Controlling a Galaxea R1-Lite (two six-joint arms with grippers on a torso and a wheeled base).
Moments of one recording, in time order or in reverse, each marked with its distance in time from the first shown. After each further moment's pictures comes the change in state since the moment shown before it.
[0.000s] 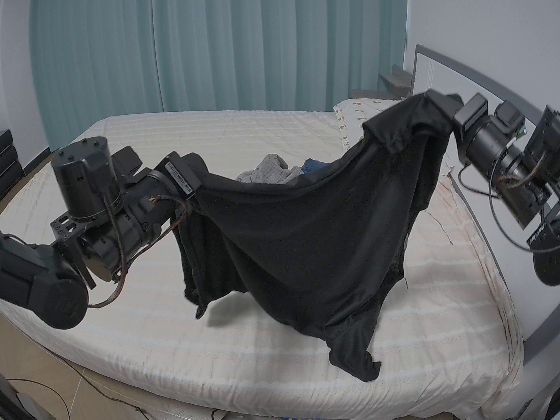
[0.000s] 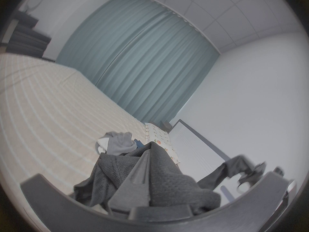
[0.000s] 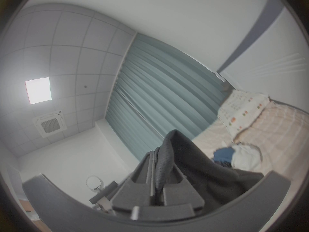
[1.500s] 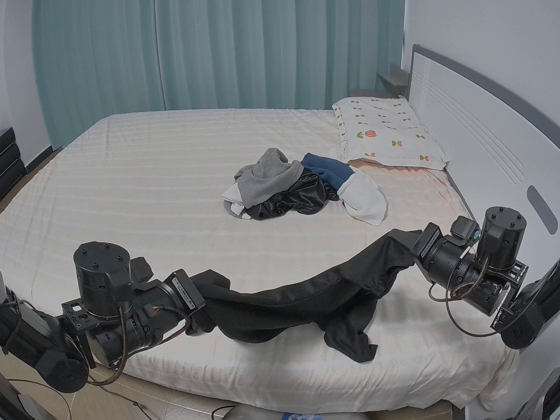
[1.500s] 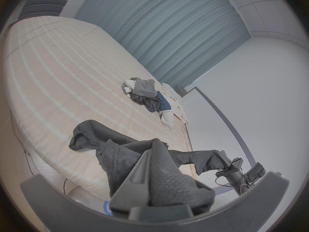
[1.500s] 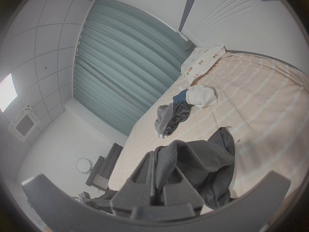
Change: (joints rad) left arm -0.076 -0.003 0.397 -0.011 -0.103 -0.257; right arm 0.055 0.169 0.385 -0.069 -0.001 0.129
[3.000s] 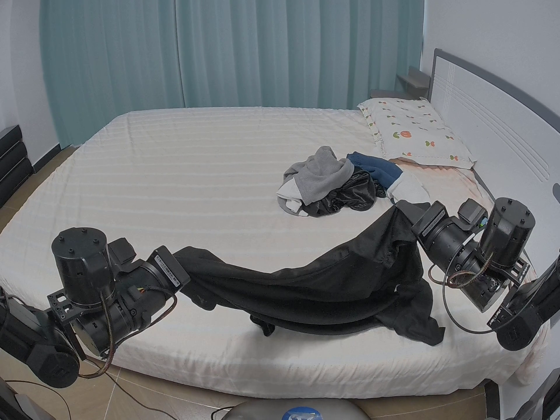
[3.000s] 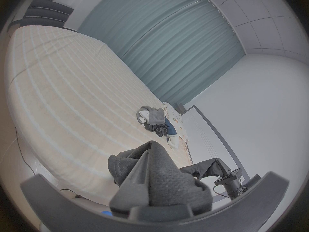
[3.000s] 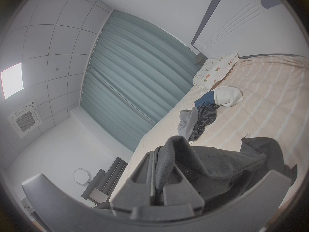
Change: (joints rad) left arm 0.036 -0.043 -0.010 -0.069 0.046 0.012; right arm 0.049 0.006 -0.028 -0.148 -0.166 -0.047
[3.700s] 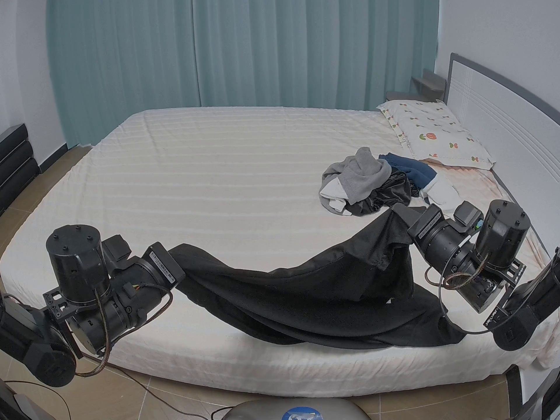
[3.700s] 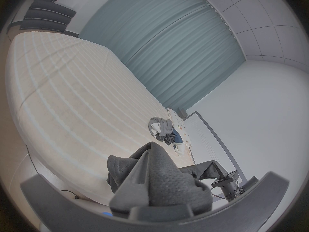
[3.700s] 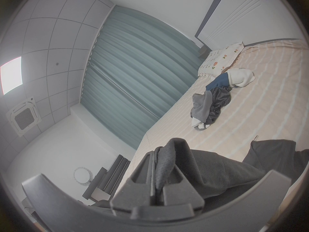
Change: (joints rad) left arm 0.013 -0.018 0.000 0.001 -0.002 0.001; right arm -0.001 0.023 -0.004 -0.007 0.013 0.014
